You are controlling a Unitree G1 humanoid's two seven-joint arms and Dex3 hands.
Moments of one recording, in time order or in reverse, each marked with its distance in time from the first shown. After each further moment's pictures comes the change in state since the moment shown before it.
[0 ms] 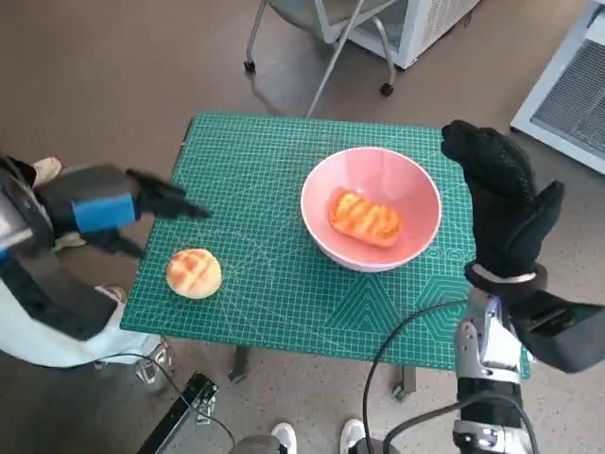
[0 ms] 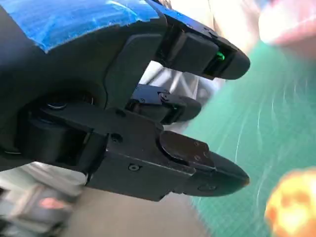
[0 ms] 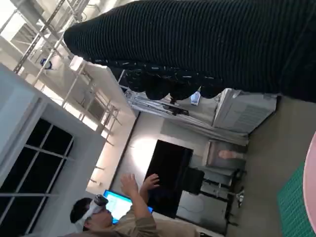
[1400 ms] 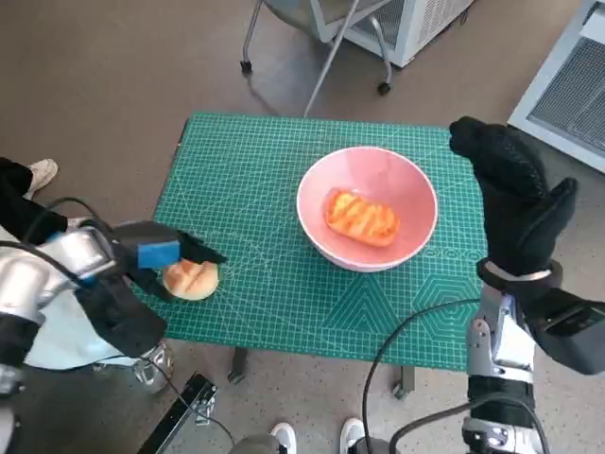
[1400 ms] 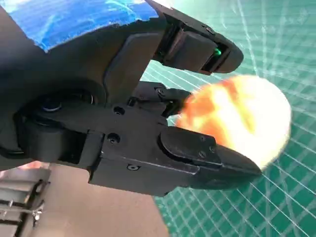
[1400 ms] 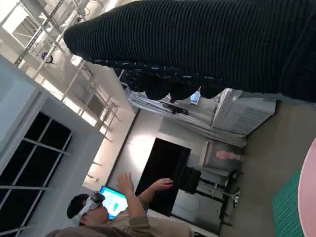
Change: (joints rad) left arm -0.014 -0.248 -0.231 0.272 0.252 0.088 0.096; right arm 0.000 -0.033 -0.019 -0.028 0.001 0.009 0.027
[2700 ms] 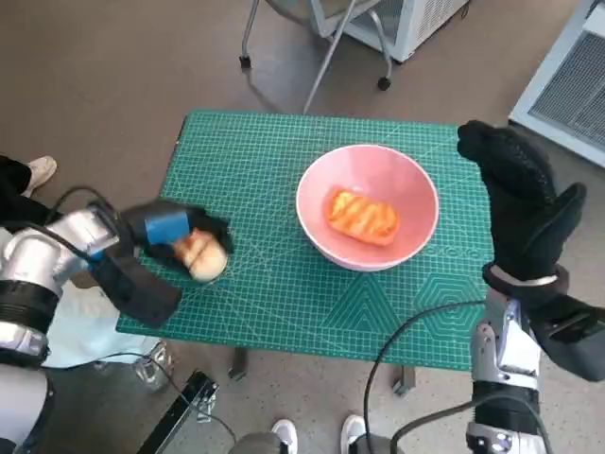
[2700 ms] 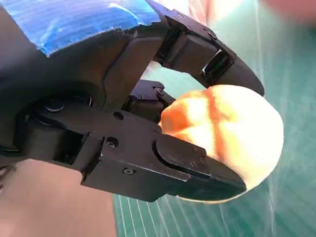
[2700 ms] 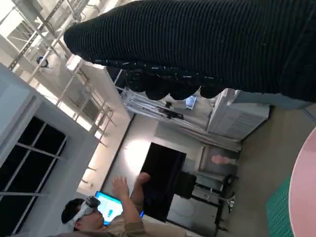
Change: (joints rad) left arm -0.203 -0.051 0.033 0.218 -0.224 -0.080 0.153; right arm 0.035 -0.009 -0.006 -0.035 -0.009 0.013 -0.023
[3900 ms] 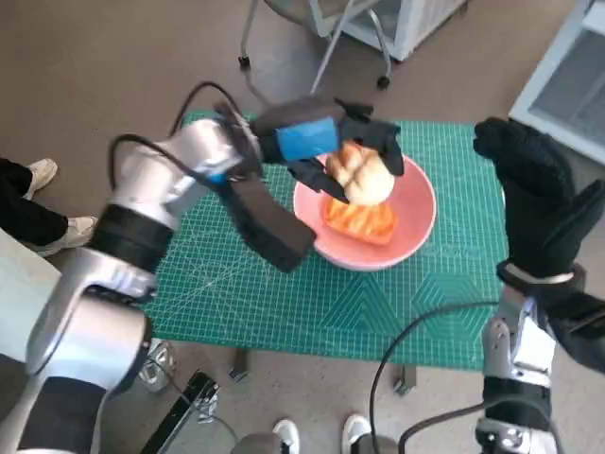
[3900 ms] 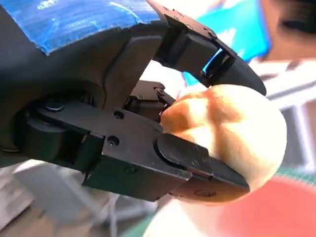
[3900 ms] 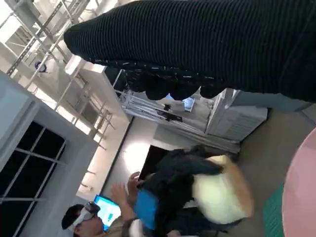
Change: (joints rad) left arm -0.354 -0.494 -0.061 0.151 -0.053 0.173 -0.022; right arm -0.018 -0.021 -0.031 0.032 0.042 0.003 0.056
